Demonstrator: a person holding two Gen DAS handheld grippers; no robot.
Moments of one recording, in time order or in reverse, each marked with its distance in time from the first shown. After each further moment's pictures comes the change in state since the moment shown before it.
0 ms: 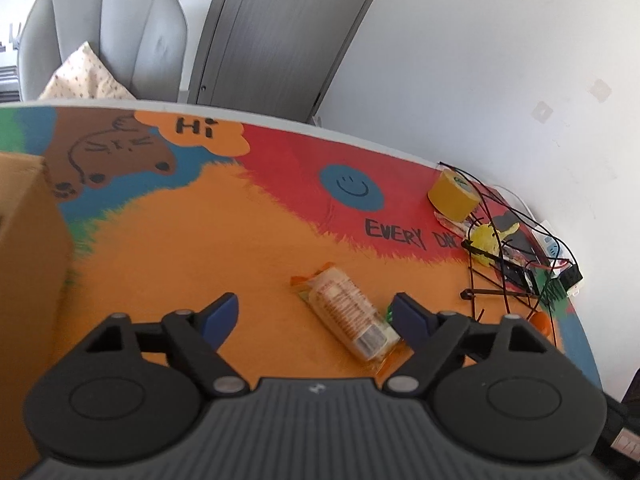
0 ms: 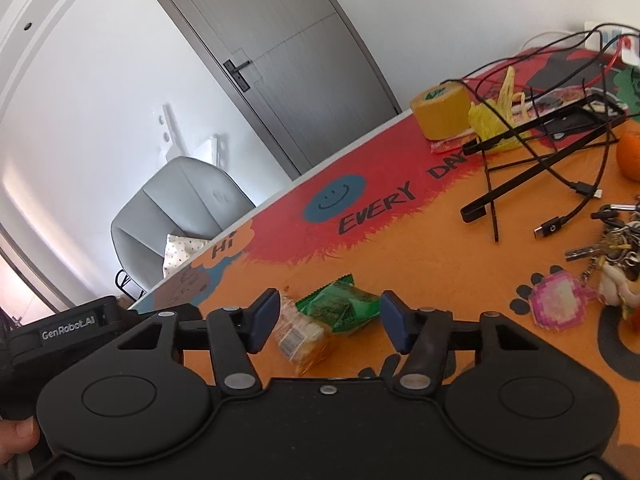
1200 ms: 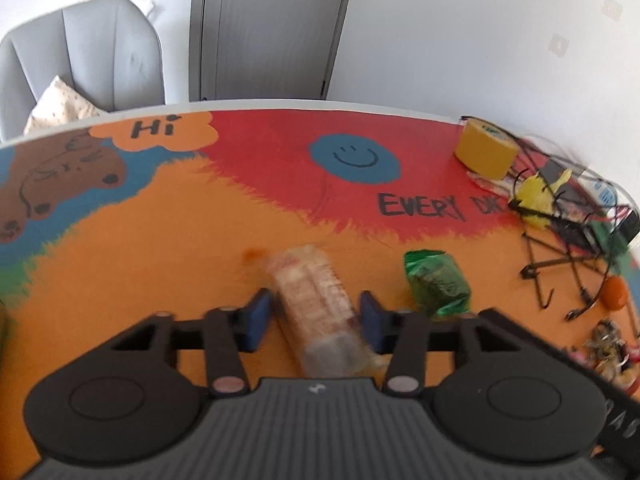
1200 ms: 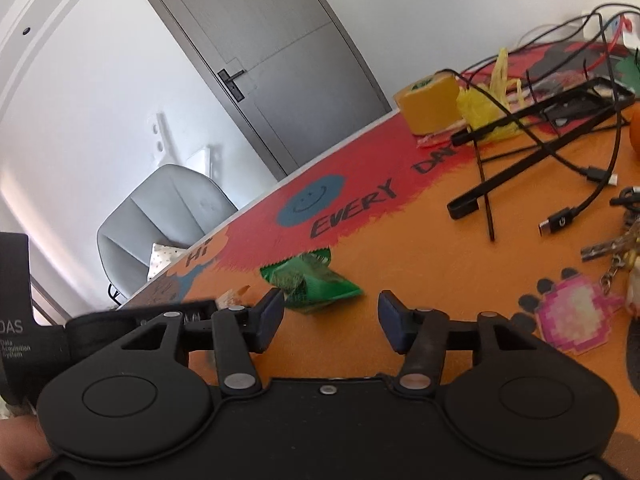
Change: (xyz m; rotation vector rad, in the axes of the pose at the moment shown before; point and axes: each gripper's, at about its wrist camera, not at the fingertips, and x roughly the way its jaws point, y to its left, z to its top) left arm 0.083 -0.030 -0.010 0.187 0.008 0.144; right arm 0.029 -0.026 -0.011 -0.010 -0.054 0.000
